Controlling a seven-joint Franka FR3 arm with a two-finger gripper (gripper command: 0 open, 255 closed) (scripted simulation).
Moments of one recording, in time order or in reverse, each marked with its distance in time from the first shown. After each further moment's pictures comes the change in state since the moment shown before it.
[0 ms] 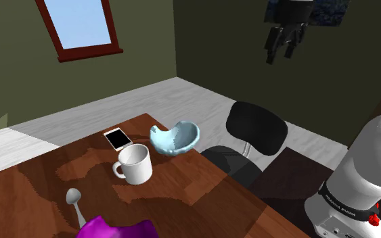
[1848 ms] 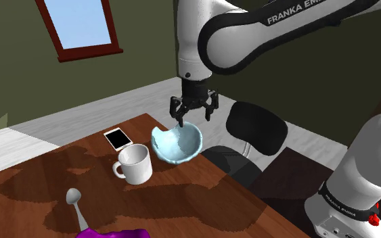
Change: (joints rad) arm 0.046 0.560 0.498 0.056 0.137 0.465 0.727
